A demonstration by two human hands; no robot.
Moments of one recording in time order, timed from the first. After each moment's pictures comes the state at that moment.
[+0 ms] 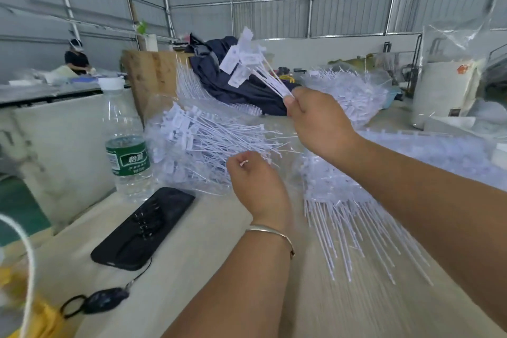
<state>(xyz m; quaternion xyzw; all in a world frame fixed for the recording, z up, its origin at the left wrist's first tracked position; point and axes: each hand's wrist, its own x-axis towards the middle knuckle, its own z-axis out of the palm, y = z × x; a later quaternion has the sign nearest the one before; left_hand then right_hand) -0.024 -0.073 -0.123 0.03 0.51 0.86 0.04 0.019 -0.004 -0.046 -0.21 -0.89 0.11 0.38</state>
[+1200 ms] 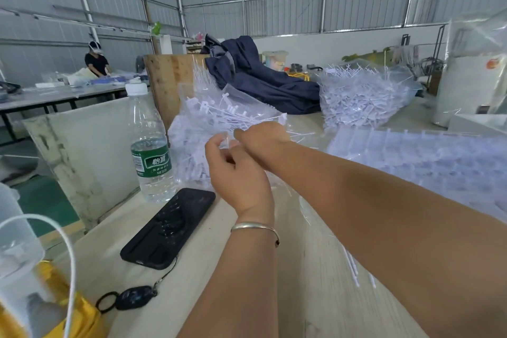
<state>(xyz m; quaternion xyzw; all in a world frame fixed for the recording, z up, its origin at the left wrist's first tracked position) -0.066 -0.100 -0.119 0.07 0.53 0.83 -0.17 -0.095 -0.029 -0.071 -0.16 -0.96 -0.18 0.11</state>
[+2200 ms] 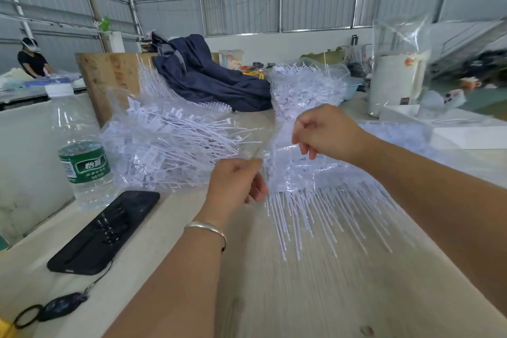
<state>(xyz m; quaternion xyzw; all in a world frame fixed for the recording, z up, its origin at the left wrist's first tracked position) -0.028 -0.082 -0.137 0.39 0.66 0.61 0.18 0.107 0.045 -0.059 -0.24 -0.89 0.27 0.28</state>
